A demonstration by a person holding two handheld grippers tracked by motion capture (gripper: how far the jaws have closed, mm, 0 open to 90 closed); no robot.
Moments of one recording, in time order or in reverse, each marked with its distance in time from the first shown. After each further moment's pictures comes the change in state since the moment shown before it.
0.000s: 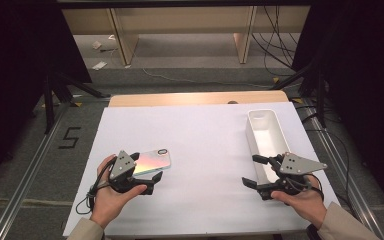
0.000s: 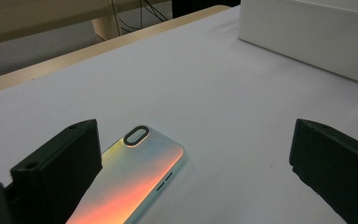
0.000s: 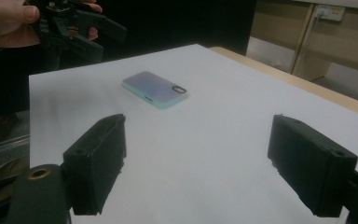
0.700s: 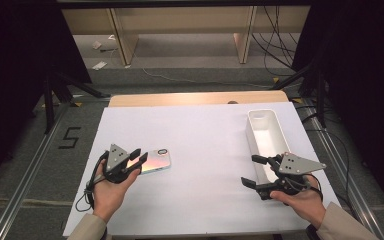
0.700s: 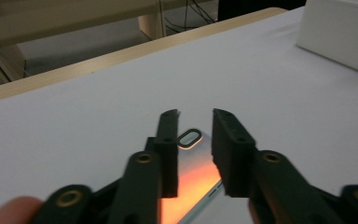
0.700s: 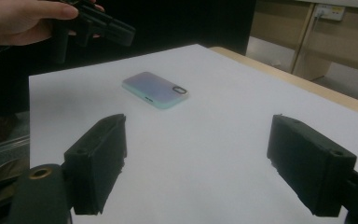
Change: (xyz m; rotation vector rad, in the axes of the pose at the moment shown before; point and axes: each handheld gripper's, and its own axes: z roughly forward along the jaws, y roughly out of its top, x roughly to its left) left arm 0.021 0.008 0.004 0.025 0.190 -0.059; right arm 0.001 0.001 0.002 0.005 -0.001 0.004
